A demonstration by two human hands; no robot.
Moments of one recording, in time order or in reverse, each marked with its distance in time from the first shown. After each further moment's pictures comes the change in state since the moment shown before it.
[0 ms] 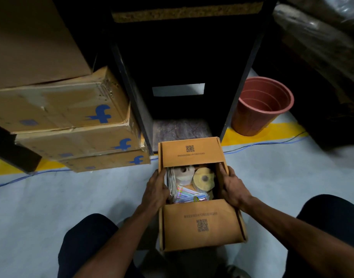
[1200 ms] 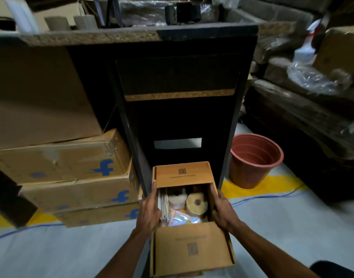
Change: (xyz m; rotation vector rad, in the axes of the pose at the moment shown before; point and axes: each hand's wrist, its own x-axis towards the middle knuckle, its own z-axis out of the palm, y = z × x) left_hand 0.073 0.036 -0.049 -0.099 0.283 0.177; right_hand 0.070 -0.017 -0.054 0.198 0.254 -0.210
